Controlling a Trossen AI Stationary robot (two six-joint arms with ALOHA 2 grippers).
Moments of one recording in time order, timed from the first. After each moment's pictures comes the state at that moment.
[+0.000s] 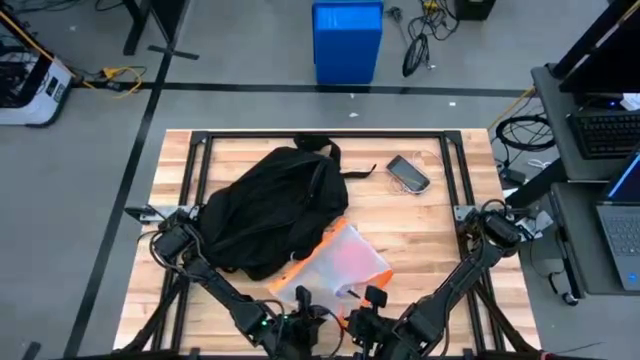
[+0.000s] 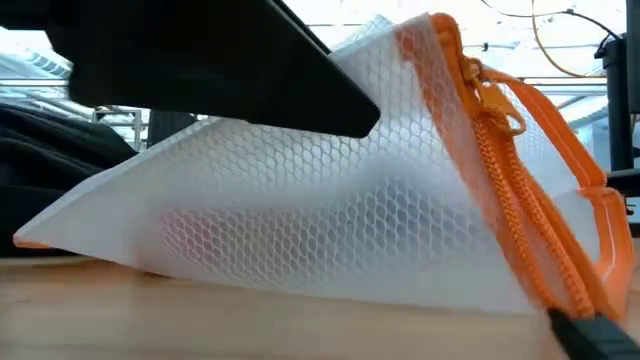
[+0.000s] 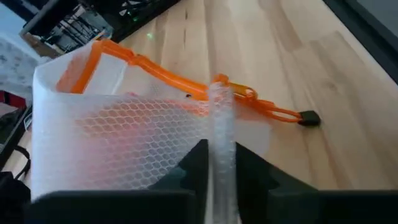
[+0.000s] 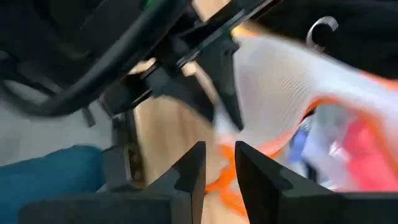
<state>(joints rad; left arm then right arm) -0.75 2.16 1.36 0.04 -0.85 -0.02 0.82 2.00 1.65 -0.68 0.62 0.98</state>
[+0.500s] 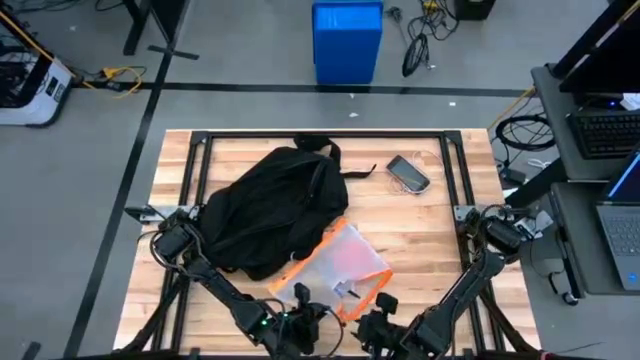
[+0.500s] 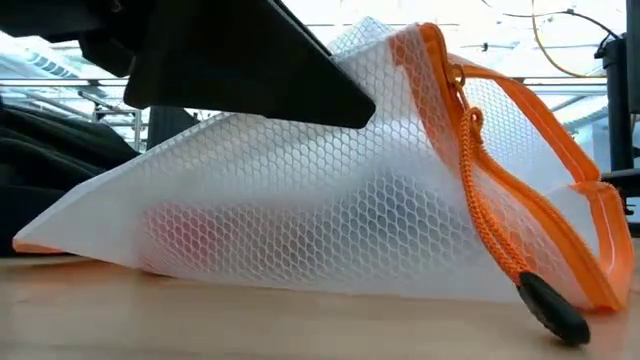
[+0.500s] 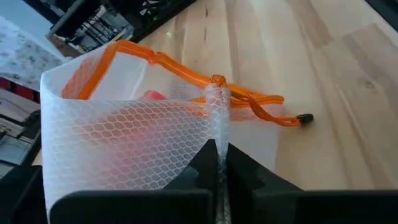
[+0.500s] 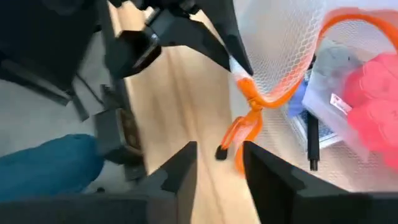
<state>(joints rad) -0.74 2.15 1.36 0.04 -0.92 0.00 0.88 2.03 1.62 -0.73 0.68 1.12</state>
